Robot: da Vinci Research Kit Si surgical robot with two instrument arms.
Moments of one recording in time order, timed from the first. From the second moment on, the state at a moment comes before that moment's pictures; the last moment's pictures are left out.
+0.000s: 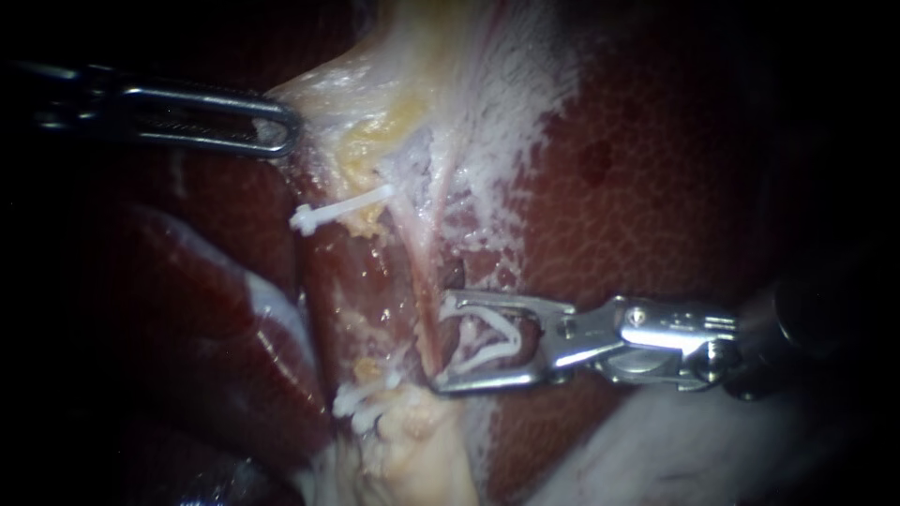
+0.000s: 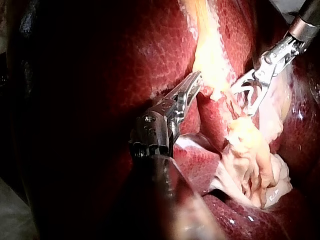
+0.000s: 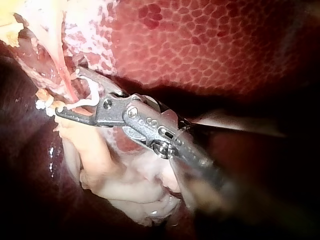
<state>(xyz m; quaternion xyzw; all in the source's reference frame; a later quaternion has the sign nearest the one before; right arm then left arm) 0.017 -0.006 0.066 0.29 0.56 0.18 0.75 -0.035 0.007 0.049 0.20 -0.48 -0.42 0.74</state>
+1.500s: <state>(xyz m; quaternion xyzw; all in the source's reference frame) 0.017 -0.007 0.064 0.34 0.54 0.20 0.74 -0.035 0.007 0.049 0.20 -0.48 -0.42 0.74</state>
